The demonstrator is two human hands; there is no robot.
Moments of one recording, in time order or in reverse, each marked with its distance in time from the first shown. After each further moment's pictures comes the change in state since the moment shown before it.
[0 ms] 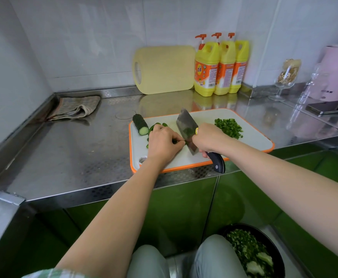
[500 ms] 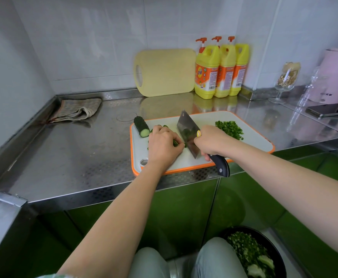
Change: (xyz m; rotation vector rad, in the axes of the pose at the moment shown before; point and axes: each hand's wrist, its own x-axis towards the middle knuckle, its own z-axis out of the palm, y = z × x) left_hand -0.003 -0.001 0.002 0.115 0.076 0.024; right_hand -0.011 0.000 -0.006 0.022 -0.012 0.005
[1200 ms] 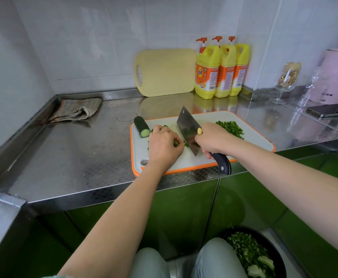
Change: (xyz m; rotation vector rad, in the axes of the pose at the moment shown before) left_hand 0.000 0.000 0.002 0.033 0.058 0.021; right_hand 0.003 -0.001 -0.002 0.050 0.016 -0.006
